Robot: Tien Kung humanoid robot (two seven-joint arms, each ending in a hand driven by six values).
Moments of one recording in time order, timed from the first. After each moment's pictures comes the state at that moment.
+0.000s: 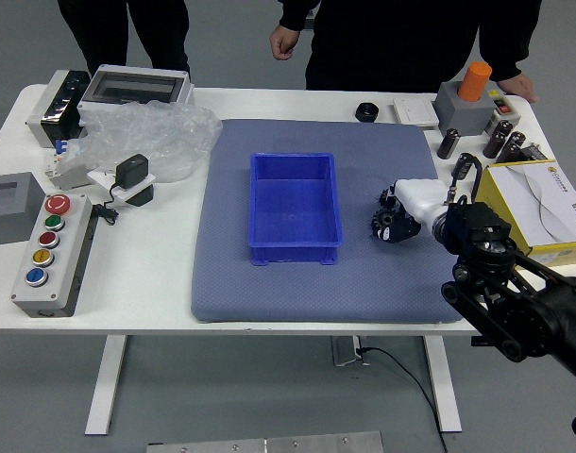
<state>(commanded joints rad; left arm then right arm) -0.02 0.09 -1.45 -0.18 1.32 -0.26 0.19 0.54 -0.29 0.85 1.17 -2.16 0.15 -0.40</state>
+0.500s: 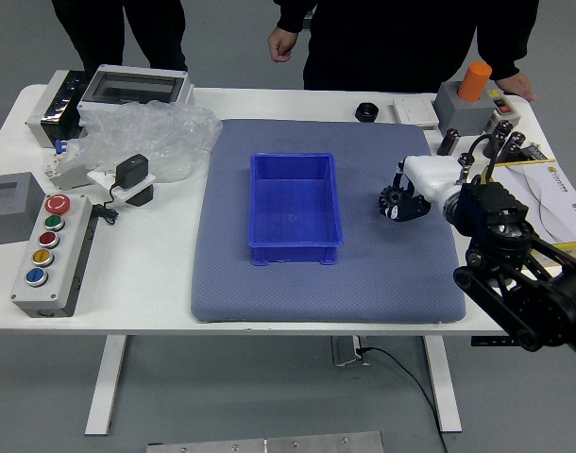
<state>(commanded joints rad) -0.02 0.10 -1.45 -0.18 1.32 -0.26 0.19 0.57 -0.35 0.89 1.27 -2.16 0.18 -0.42</state>
